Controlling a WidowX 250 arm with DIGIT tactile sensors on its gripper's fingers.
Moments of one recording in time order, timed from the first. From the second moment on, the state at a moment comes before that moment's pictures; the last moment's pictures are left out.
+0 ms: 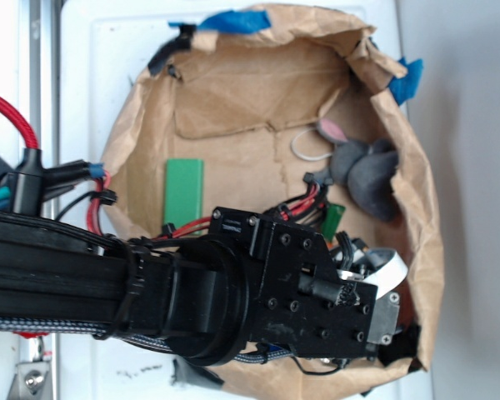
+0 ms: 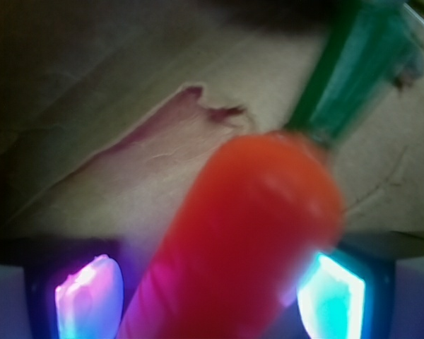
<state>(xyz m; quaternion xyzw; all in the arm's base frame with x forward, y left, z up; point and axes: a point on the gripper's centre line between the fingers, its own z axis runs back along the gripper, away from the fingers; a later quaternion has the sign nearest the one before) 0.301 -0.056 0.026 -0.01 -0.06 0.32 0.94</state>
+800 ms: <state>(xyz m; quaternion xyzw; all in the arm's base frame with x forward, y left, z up) 0.287 -0.022 0.072 -0.01 -0.09 0.25 0.97</state>
